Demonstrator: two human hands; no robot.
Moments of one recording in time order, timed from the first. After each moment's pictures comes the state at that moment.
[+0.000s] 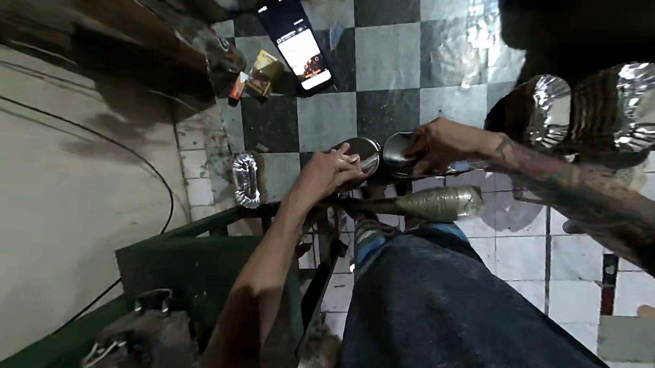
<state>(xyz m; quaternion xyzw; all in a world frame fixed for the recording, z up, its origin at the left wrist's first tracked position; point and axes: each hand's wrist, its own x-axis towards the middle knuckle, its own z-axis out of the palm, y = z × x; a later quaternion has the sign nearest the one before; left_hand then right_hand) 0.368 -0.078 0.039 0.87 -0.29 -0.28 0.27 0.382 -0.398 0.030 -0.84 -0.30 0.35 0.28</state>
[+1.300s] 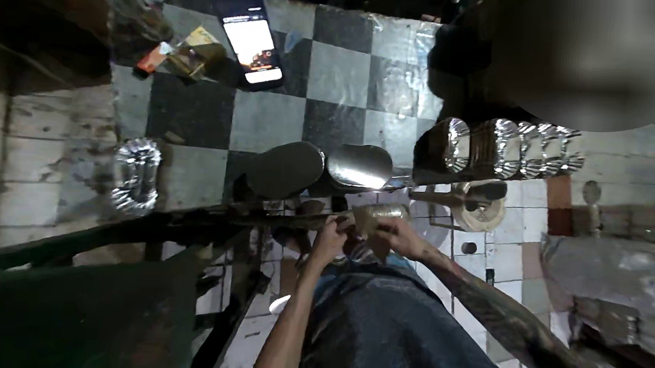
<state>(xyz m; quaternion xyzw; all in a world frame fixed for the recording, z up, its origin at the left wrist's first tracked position) 0.195 -0.190 -0.069 0.76 0.04 -0.37 0.53 0.187 -0.405 -0.001 -0.76 0.03 0.37 0.53</state>
